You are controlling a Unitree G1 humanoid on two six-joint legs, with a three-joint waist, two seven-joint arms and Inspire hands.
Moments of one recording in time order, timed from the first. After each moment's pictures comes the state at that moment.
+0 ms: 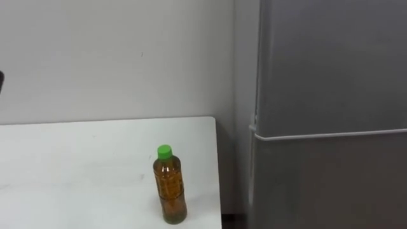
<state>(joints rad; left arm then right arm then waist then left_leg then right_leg) -0.18 0.27 0.44 -0.48 -0.38 0.01 0.37 0.17 -0.18 -0.14 1.13 0.19 0.02 0.05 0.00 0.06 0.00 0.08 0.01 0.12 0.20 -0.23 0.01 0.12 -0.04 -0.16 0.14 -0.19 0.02</state>
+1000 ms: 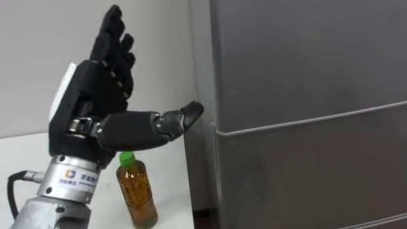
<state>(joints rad) -0.27 0.19 0.03 -0.50 -0.34 0.19 -0.03 0.07 -0.18 -0.05 1.17 0.19 0.09 0.04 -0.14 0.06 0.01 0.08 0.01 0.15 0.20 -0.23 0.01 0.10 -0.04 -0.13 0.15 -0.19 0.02</state>
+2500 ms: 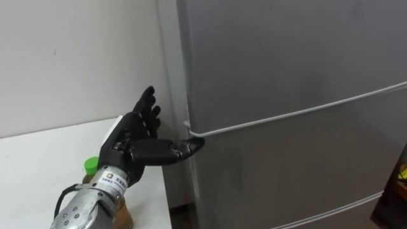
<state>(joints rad) -0.40 0.21 0.03 -0.04 -0.46 0.28 -0.03 0.05 -0.19 -0.02 1.13 0.19 0.13 0.03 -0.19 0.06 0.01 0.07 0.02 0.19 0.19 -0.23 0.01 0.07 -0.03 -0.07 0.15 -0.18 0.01</state>
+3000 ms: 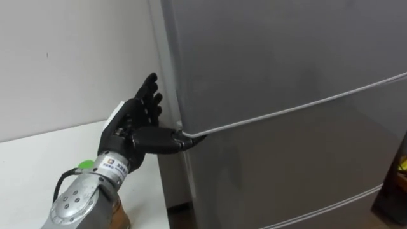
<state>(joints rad) -0.47 0.24 0.03 -0.04 -0.41 0.31 -0.04 0.03 -0.20 -0.02 1.13 0.16 0.13 0.05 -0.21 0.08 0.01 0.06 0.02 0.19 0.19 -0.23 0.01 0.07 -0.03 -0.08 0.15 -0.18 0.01</state>
